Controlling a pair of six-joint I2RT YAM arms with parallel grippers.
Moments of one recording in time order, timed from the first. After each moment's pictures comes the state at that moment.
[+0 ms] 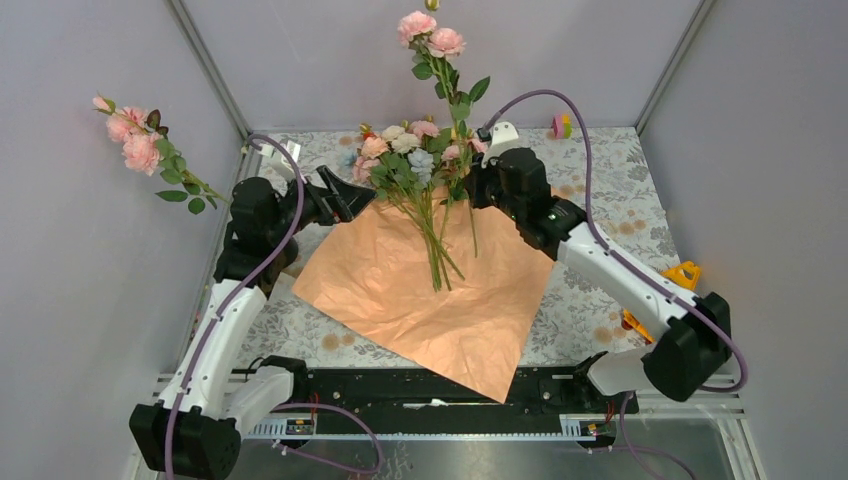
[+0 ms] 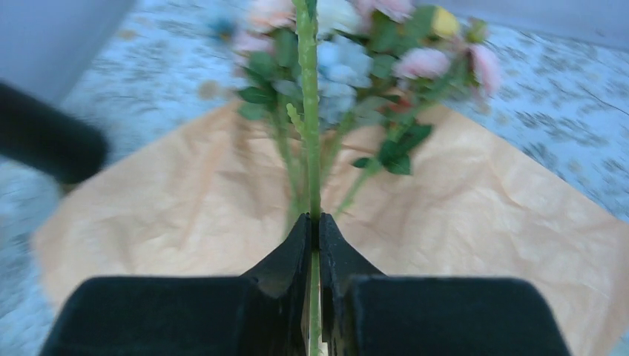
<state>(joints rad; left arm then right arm) -0.13 0.96 0.91 -0.15 0.53 -0.58 0.63 1.41 1.21 -0.18 0.16 0.21</state>
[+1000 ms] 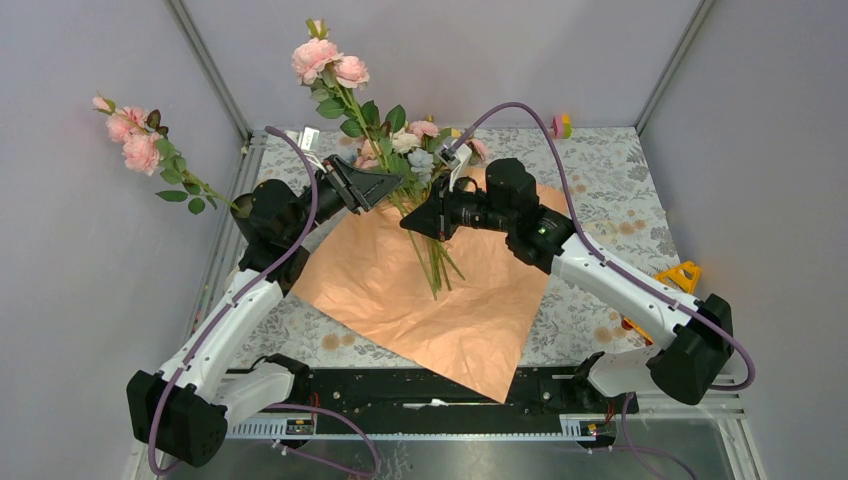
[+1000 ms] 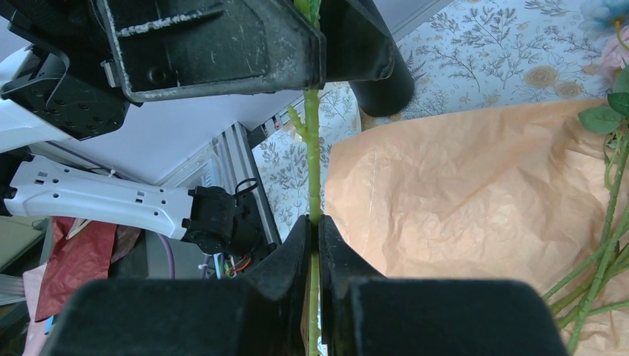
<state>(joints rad) -0.36 1.03 0.89 0.36 0.55 -0.91 0.77 1.36 1.21 -0.03 -0.49 0.40</state>
